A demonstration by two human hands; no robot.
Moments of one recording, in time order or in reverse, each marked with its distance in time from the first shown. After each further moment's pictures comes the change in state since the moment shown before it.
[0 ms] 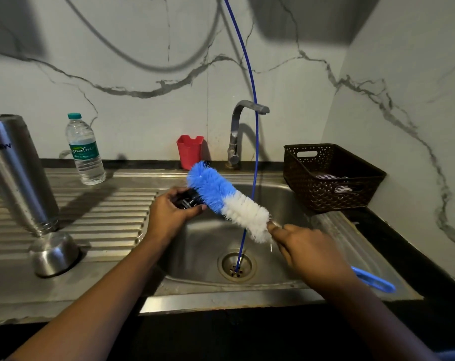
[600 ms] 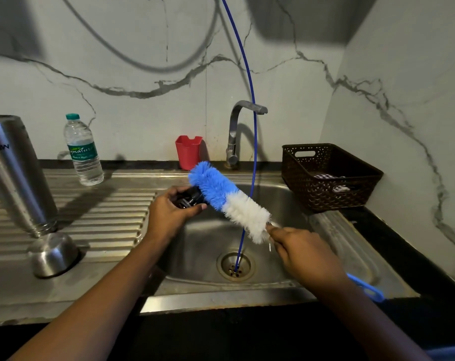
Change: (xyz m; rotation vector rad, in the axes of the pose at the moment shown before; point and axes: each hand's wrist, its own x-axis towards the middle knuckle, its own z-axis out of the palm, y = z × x) left_hand -0.001 0.004 0.000 0.027 -0.004 0.022; right_hand -0.002 -0.001 0.009 0.165 0.074 0.067
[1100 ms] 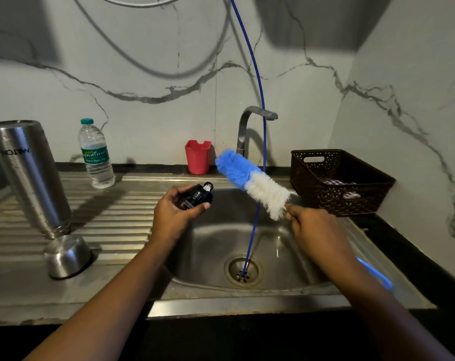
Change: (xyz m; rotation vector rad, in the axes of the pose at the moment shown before) left_hand 0.000 0.007 -0.007 -0.089 0.074 0.017; right_hand 0.035 0.003 -0.016 -0.049 0.176 0.144
